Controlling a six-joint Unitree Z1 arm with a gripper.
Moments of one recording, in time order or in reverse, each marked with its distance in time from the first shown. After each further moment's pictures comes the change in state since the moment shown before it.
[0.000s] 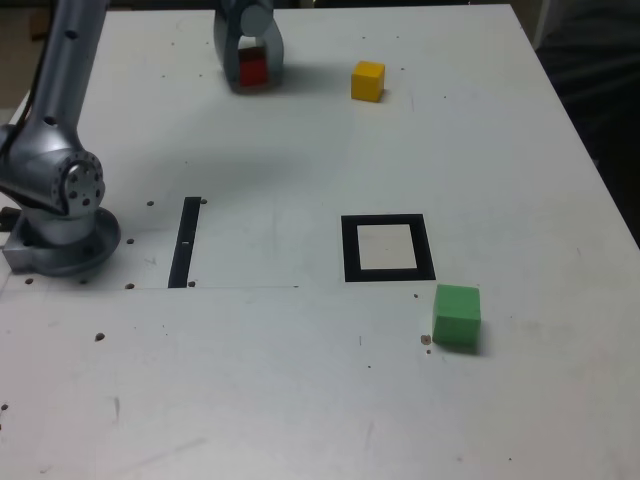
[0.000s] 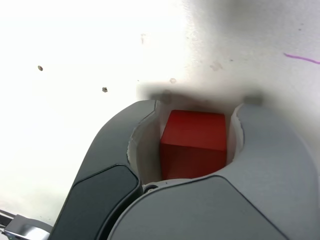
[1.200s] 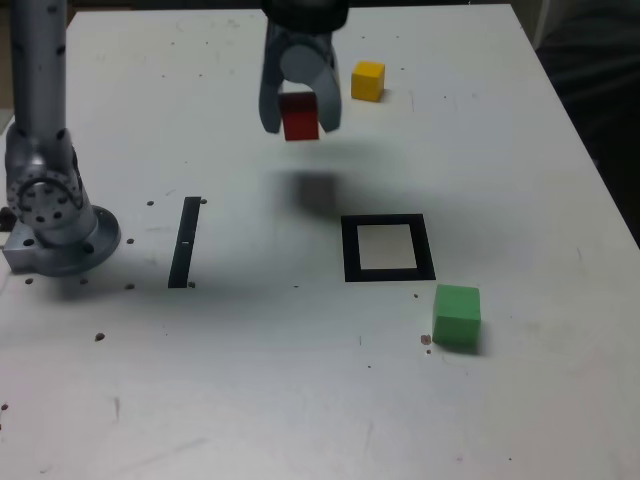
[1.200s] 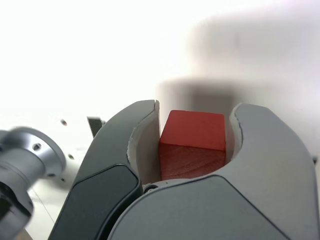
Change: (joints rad) arm -0.719 -0.415 0.405 0.000 -0.068 -0.402
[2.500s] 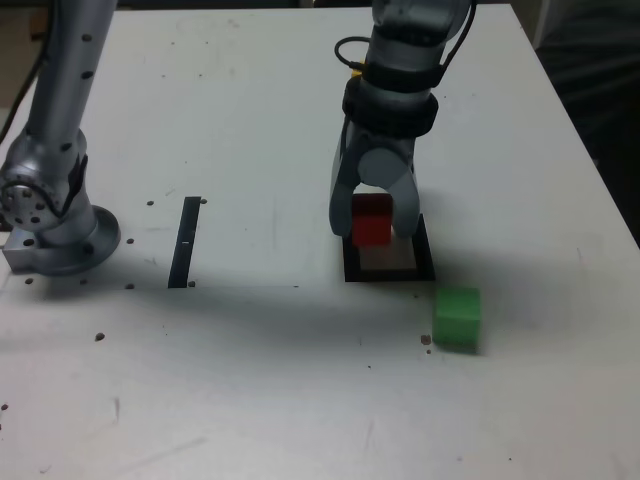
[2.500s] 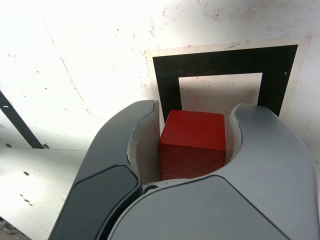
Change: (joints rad) arm -0.306 0.215 -0.113 -0.069 -0.166 -0.216
